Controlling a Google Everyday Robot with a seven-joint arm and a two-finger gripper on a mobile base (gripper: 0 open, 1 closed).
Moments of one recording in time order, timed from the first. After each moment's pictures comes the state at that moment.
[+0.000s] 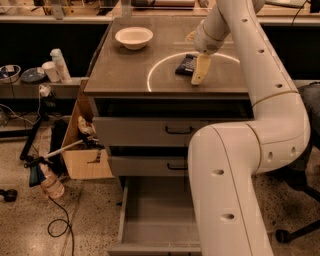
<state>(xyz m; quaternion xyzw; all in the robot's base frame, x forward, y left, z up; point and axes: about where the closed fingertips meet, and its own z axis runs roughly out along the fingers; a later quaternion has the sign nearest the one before) 0.810 -0.130 0.838 -0.71 0.66 -0.01 0.26</state>
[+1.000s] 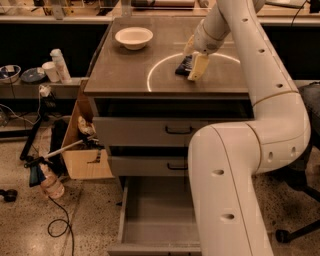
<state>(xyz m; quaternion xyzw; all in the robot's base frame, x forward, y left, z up) 0.810 -0.130 0.838 -0.71 0.66 -0.01 0.26</state>
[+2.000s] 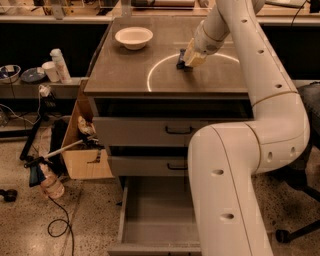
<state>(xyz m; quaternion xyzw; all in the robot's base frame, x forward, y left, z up) 0.810 -0.130 0.838 -0.71 0.66 -0.01 0.26</state>
